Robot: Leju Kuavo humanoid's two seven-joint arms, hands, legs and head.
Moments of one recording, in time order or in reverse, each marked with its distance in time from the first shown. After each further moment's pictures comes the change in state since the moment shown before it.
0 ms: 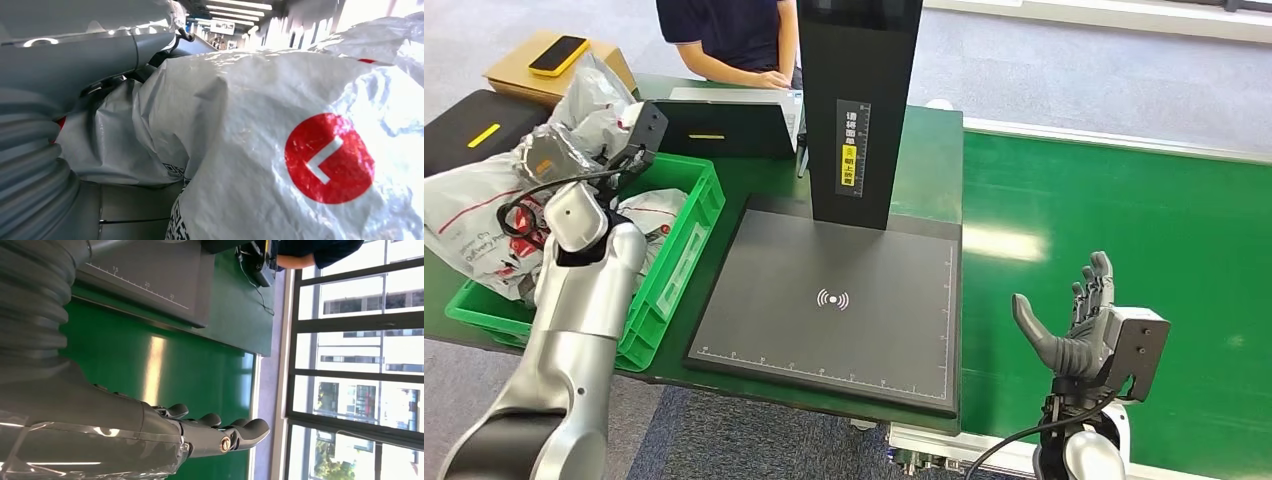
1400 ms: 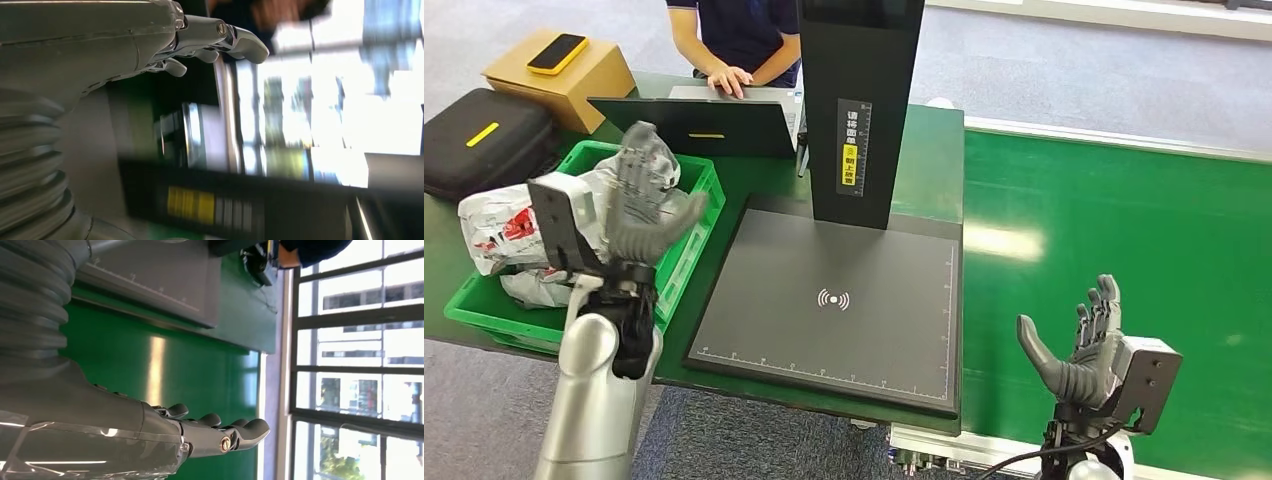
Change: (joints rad) left arm 0.459 -0.113 -0.117 -0.578 1.491 -0.126 -0.759; right arm 0.091 0.020 0.006 -0.068 -0.022 -0.002 -0.027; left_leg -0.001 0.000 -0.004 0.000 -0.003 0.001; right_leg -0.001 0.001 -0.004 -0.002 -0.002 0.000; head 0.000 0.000
